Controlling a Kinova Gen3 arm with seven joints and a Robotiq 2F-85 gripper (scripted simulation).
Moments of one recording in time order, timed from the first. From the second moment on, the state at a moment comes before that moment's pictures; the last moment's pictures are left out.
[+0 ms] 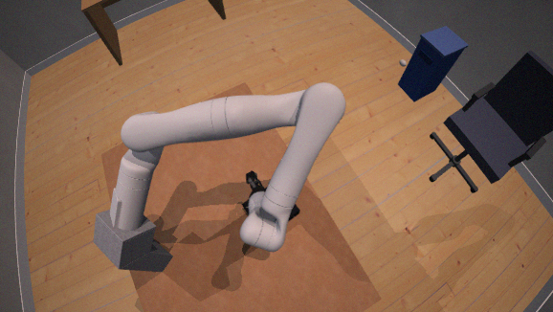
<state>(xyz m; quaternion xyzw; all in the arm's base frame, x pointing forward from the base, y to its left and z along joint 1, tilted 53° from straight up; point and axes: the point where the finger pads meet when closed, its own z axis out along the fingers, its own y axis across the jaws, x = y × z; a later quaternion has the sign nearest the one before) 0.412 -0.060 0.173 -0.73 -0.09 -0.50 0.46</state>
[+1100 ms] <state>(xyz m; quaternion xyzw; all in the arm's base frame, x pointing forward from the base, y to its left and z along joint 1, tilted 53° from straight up) 0.376 -0.137 0.182 -0.89 0.03 -0.40 0.20</state>
